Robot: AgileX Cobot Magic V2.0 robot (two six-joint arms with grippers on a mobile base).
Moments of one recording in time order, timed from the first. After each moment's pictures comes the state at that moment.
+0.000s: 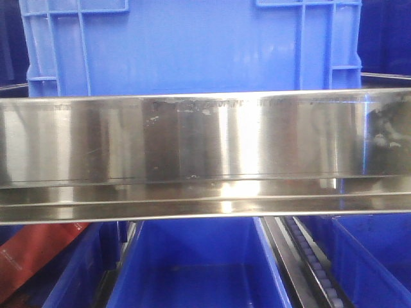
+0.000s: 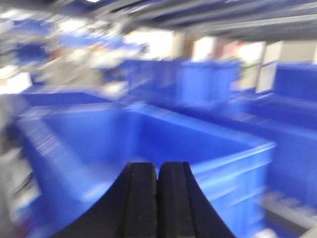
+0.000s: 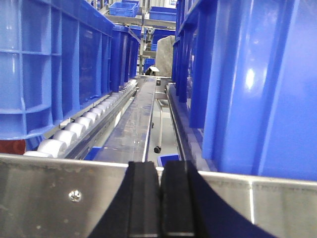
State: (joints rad) left arm -0.64 0.49 -0.73 0.60 0.33 -0.69; right arm 0.23 0.00 0.00 0.01 0.07 -0.07
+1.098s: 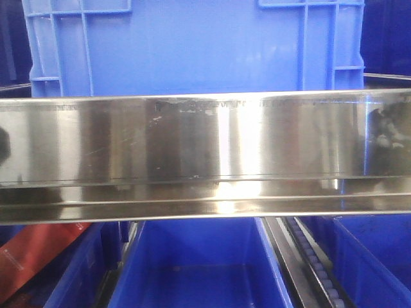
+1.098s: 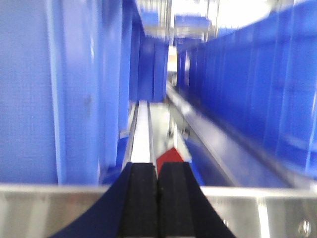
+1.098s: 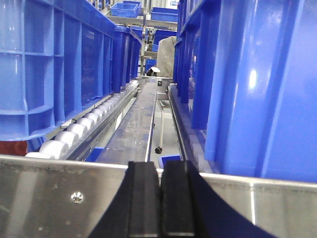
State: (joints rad) left arm 0.00 0.01 0.00 -0.03 0.02 0.00; right arm 0.23 0.00 0.00 0.01 0.06 -0.07
